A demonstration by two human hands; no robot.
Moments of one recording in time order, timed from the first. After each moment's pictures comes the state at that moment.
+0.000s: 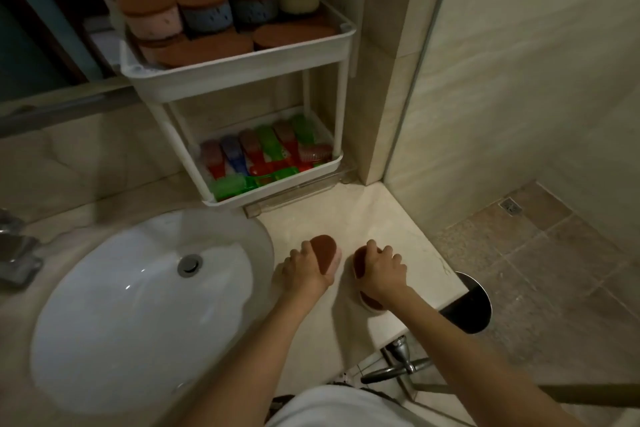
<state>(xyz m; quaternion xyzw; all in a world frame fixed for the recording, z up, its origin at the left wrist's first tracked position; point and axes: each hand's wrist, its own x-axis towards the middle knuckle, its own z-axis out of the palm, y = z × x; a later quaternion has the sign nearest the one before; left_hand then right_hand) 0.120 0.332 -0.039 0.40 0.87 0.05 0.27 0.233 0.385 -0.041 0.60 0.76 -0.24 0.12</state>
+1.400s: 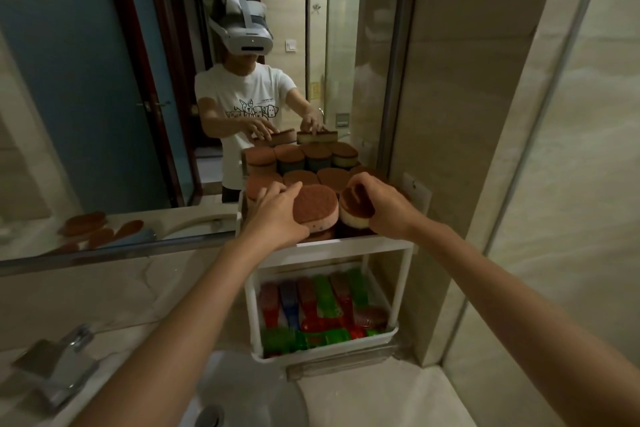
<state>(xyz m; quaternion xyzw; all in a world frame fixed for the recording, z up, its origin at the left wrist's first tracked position) -0.056 0.401 0.236 0.47 0.86 0.21 0.02 0.081 0.534 0.240 0.24 0.95 -0.15 -0.15</state>
